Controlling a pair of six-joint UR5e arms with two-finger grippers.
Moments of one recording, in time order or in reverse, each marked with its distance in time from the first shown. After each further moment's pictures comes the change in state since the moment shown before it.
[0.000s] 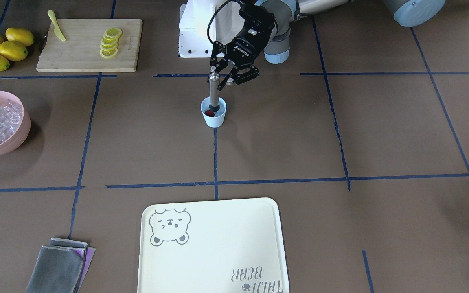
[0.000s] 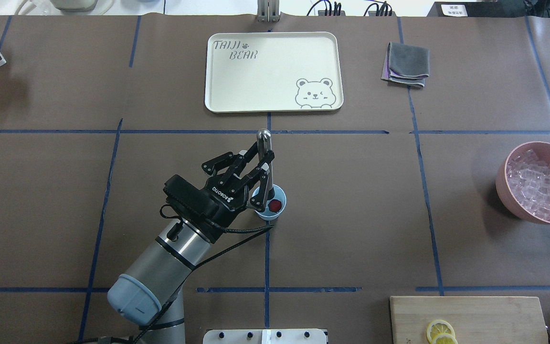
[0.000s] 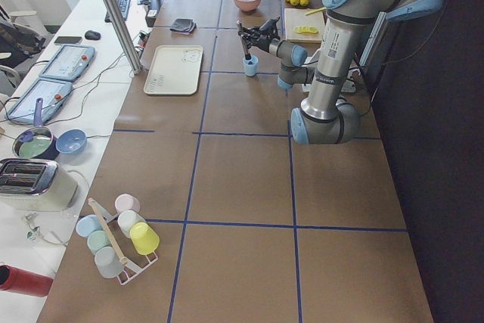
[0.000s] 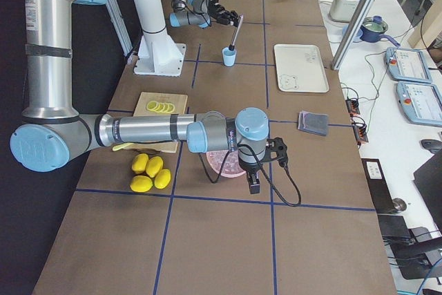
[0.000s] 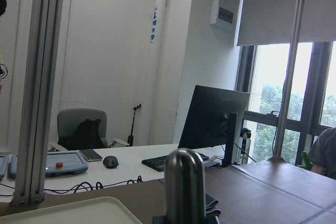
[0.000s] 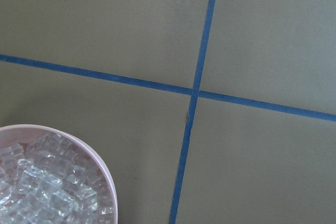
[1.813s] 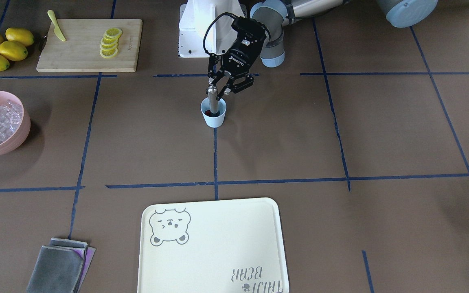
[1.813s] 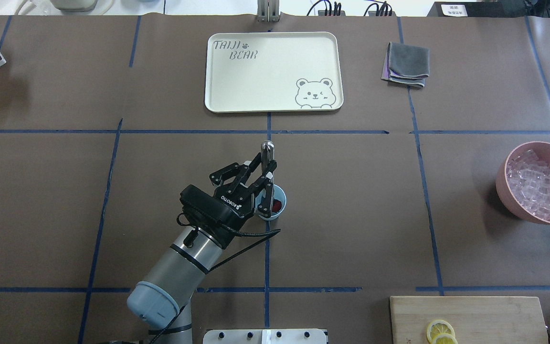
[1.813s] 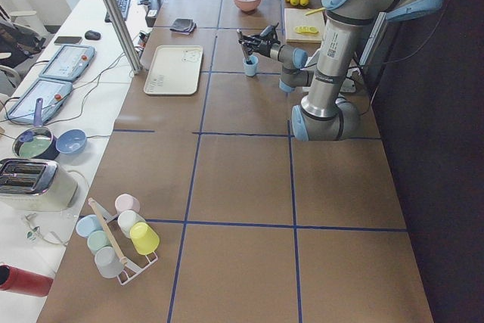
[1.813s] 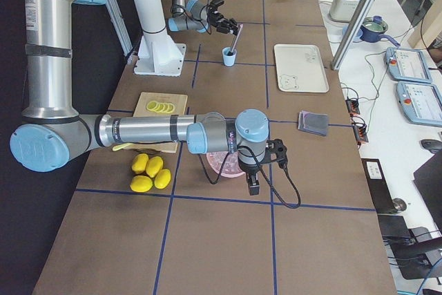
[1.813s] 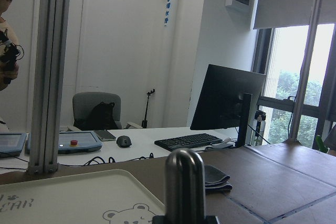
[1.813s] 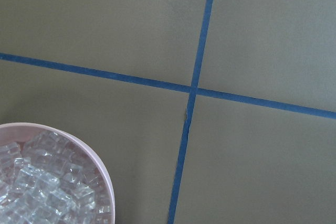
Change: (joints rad) left arm 0.022 -0.031 0.089 0.020 0.055 -0.039; right arm 0.000 -0.001 -0.007 0.000 0.000 -0.002
